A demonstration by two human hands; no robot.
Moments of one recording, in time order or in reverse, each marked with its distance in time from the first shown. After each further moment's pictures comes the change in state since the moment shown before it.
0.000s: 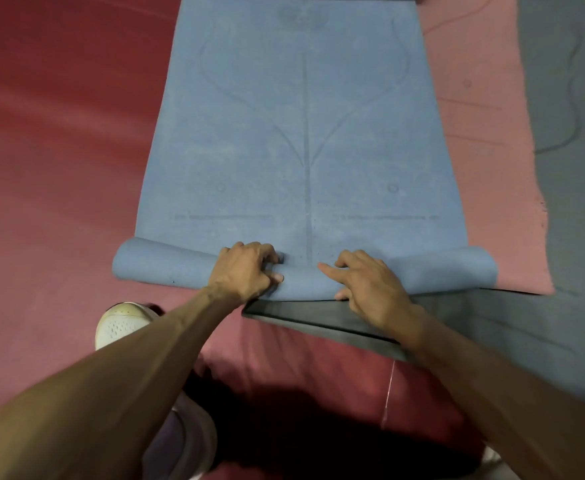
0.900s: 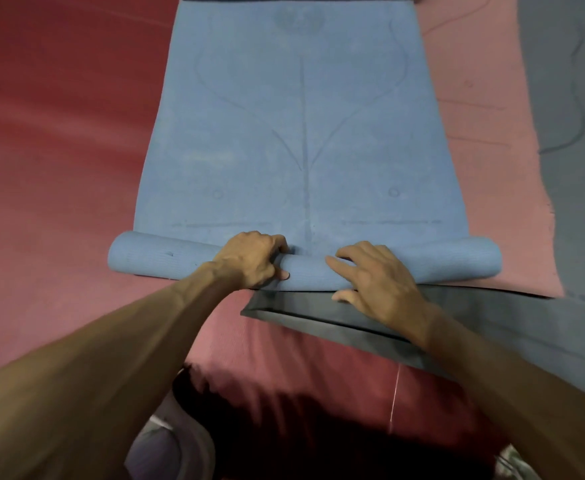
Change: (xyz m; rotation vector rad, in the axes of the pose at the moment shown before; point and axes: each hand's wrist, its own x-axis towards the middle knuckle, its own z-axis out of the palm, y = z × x) left_hand 0.035 0.009 -0.024 0.194 -0.149 0.183; right_hand 0.009 0.015 -0.011 -0.163 0.153 -0.117
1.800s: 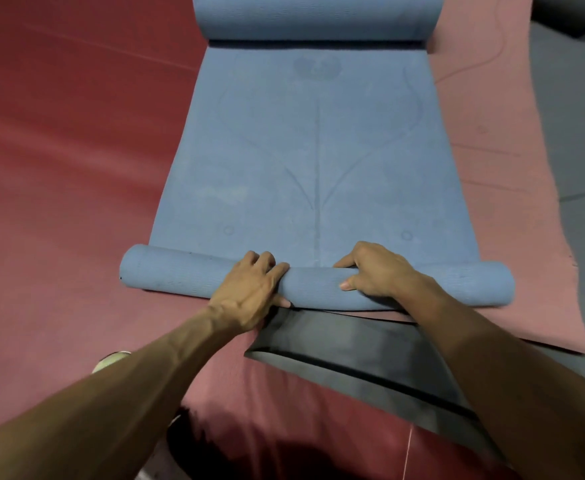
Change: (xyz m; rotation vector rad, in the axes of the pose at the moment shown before) left_hand 0.000 -0.015 0.008 0.105 0.219 0.052; right_hand 0.093 0.034 -0.032 0.269 -0.496 0.384
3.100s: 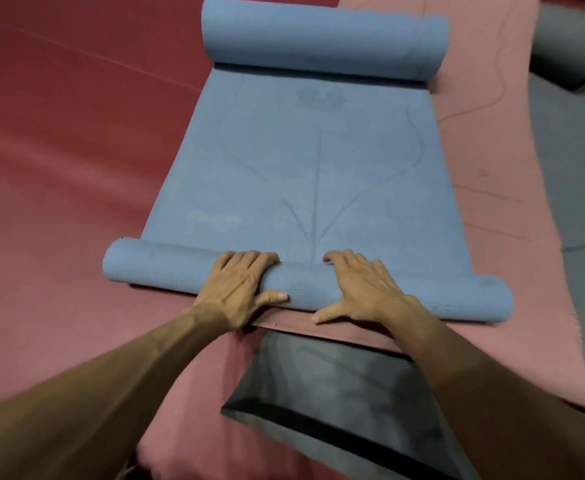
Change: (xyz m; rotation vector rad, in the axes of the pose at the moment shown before) left_hand 0.049 -0.032 -0.002 -0.090 0.266 -0.075; right_hand 0.045 0.004 -0.005 -0.267 0.178 -0.133
